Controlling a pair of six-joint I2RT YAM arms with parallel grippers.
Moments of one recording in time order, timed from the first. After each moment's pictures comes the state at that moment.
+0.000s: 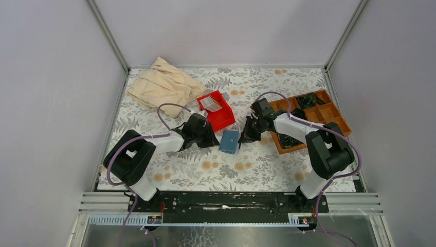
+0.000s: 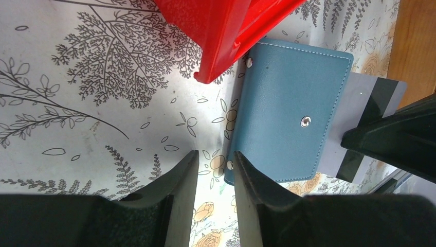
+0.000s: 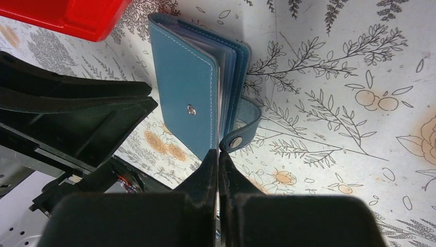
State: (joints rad) left arm -0.59 1.62 0.70 0.07 0.21 -0.78; right arm 0.49 1.68 0.98 -0.42 -0.40 0.74
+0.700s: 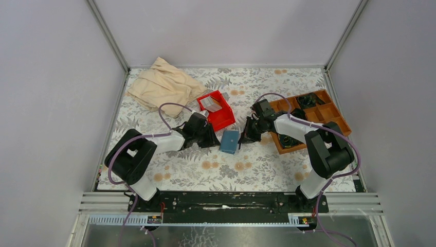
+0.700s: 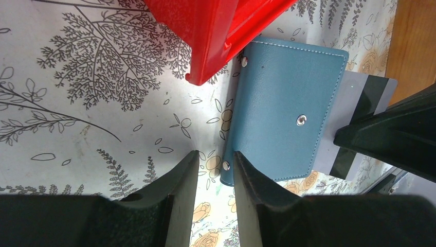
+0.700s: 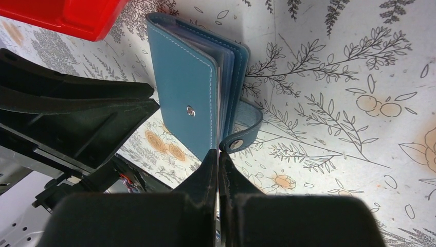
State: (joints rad) left arm -0.59 1.64 0.72 0.07 0.22 -0.78; right arm 0.48 1.68 0.96 -0.38 -0.43 0.74
